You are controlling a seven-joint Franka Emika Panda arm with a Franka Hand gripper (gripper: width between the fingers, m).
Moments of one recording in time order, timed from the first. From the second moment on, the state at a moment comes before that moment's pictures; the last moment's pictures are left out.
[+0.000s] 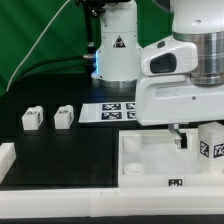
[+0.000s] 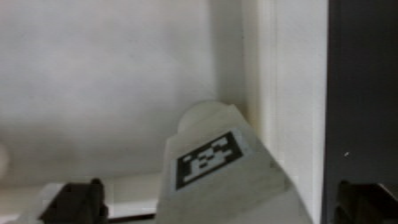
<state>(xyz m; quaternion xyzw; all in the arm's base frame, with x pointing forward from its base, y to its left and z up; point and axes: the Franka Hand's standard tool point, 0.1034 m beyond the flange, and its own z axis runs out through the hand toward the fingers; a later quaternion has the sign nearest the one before) 0.602 0.111 0.065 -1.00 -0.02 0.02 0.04</state>
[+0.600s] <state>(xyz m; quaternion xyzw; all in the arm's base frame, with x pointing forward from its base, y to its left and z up) 0.602 0.109 0.065 -0.99 -0.11 0.01 0.03</state>
